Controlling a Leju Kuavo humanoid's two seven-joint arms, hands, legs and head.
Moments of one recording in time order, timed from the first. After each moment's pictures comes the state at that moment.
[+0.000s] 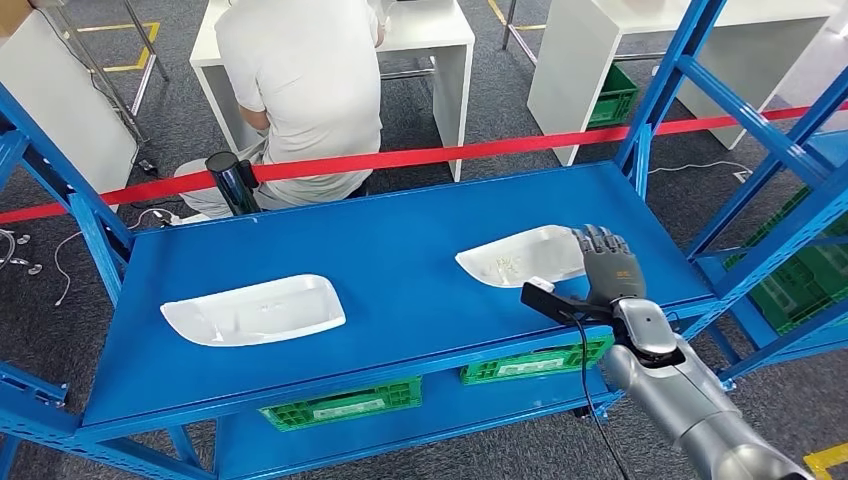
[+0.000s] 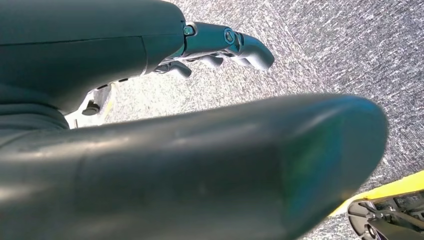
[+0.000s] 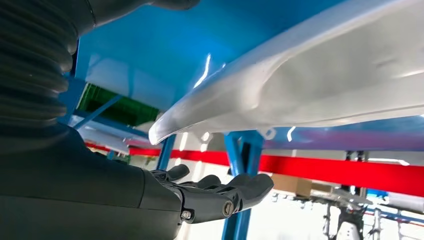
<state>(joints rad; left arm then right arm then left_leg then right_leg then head) -0.07 0.01 -0.16 -0.16 -0.40 0.00 0.22 -0.29 -0.41 0.24 -1.05 1.07 -0.22 0.07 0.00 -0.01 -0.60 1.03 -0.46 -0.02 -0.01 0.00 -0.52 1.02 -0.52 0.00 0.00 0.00</state>
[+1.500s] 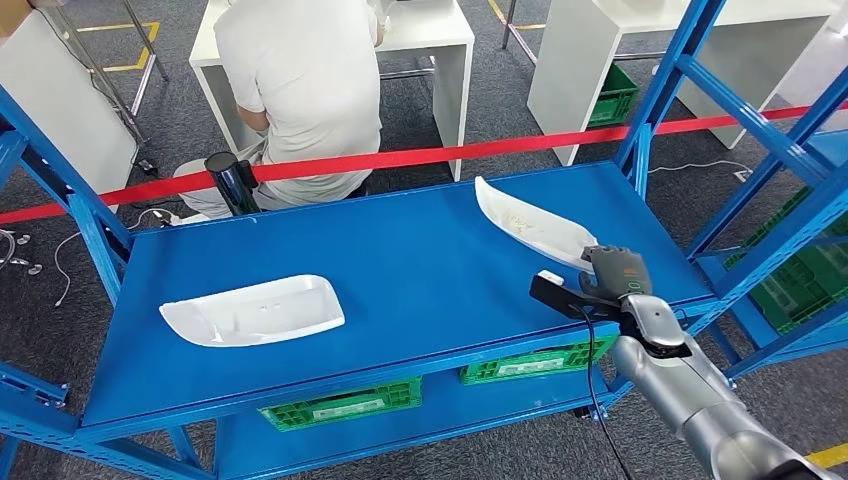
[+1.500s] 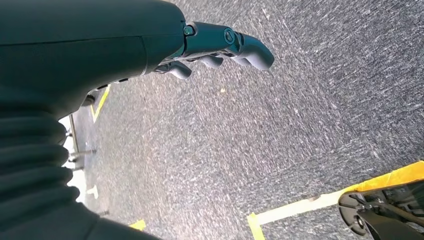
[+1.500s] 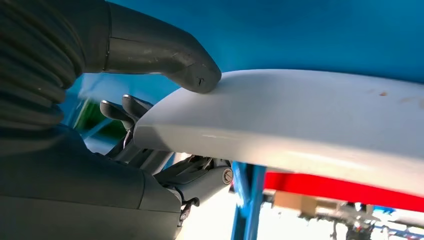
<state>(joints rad) -0.07 0.00 -0.11 -0.17 -0.40 -0.01 0.20 -0.33 -0.42 0.24 -0.96 0.92 -0.18 -0.03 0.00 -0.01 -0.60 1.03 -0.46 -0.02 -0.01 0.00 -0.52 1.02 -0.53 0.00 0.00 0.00</state>
